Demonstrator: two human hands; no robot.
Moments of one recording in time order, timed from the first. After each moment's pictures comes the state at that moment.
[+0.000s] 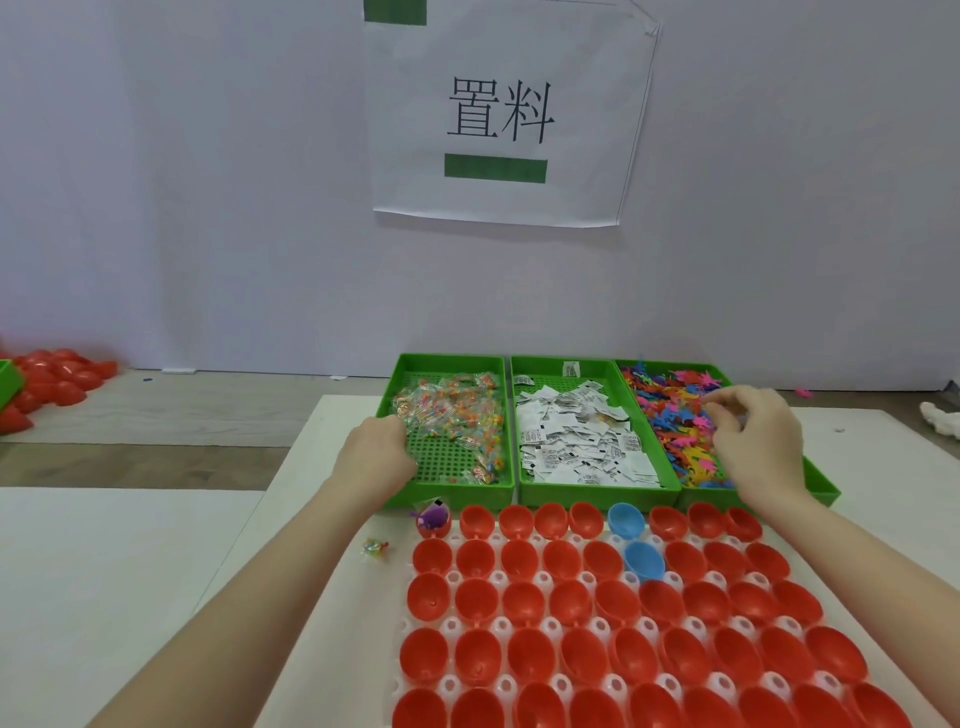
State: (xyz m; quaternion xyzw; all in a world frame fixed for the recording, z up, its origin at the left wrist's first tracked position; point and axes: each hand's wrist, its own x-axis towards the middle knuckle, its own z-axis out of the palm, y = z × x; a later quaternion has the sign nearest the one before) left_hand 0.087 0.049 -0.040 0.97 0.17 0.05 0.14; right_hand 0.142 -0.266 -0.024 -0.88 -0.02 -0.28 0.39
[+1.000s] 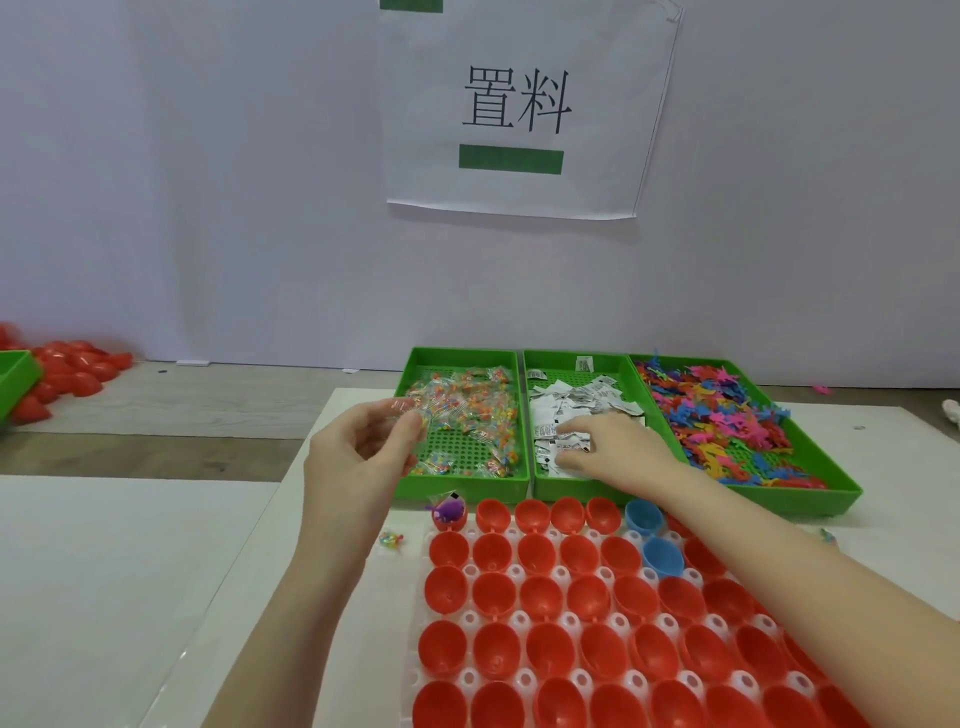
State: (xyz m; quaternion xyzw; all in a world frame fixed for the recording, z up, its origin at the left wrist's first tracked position) left_hand -0.003 0.018 -0.007 0.69 0.11 0.32 0.64; right_hand 0.147 -0.176 -0.039 -0.97 -0.22 -0.01 0.14
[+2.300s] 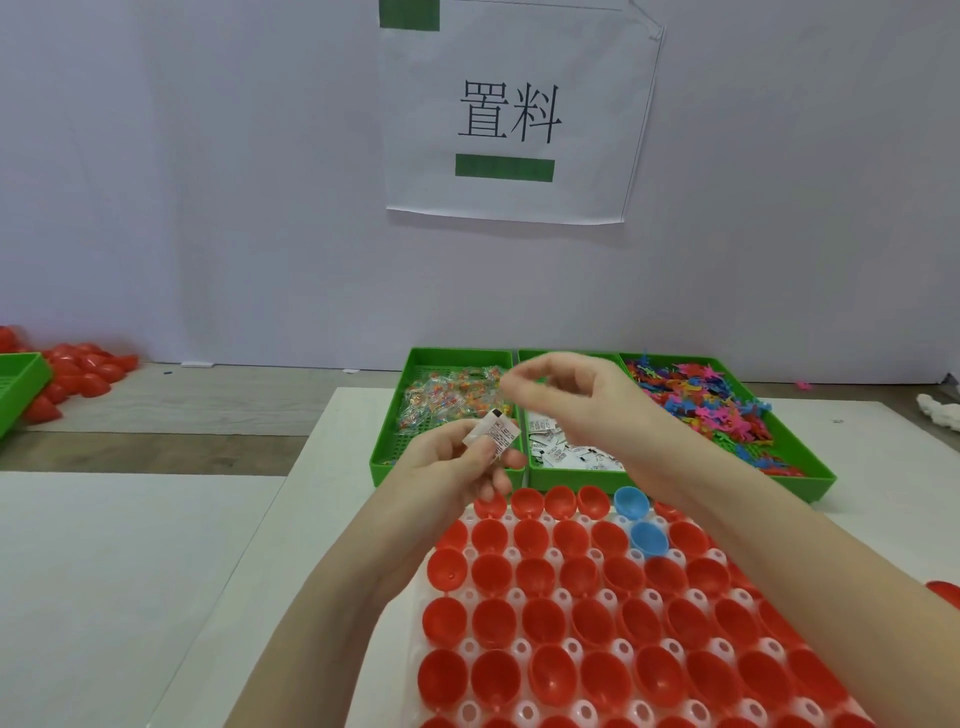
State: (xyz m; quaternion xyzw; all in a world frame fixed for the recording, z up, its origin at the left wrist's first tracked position) left_hand -0.024 -0.015 0.013 0.66 -0.04 0.02 0.75; right_hand 0.040 -0.153 0.055 -0.80 -0.25 0.08 0.54
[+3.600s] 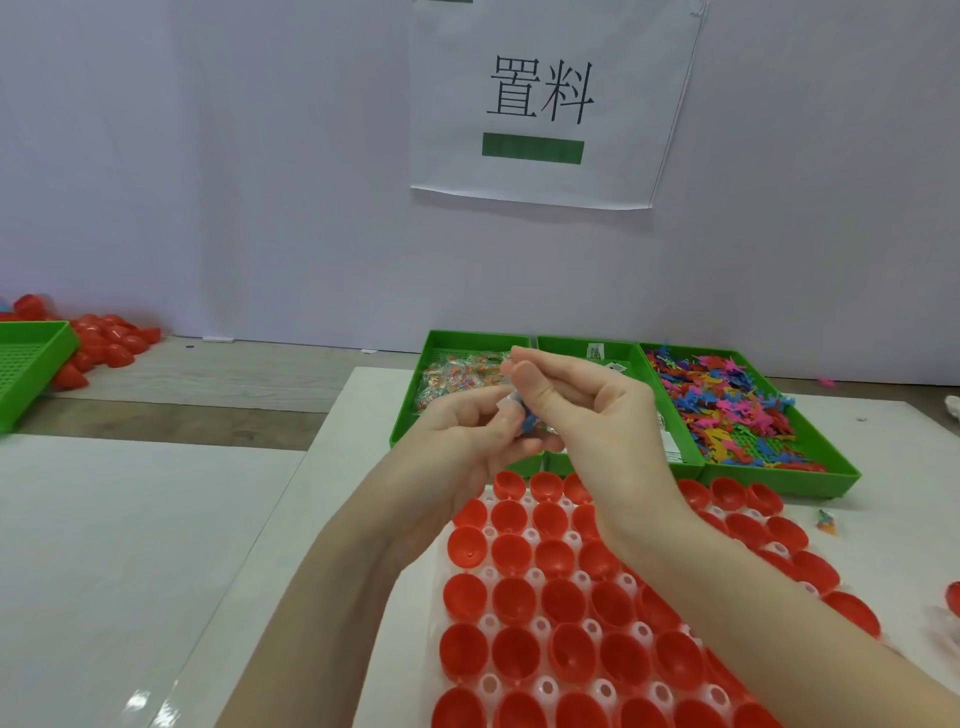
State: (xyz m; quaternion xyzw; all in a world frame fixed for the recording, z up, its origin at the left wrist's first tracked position) left_hand -0.033 -0.009 0.027 0.61 -0.11 -0.01 0.79; right_hand -0.004 -0.124 0.037 -0.66 -0.19 0.00 0.72
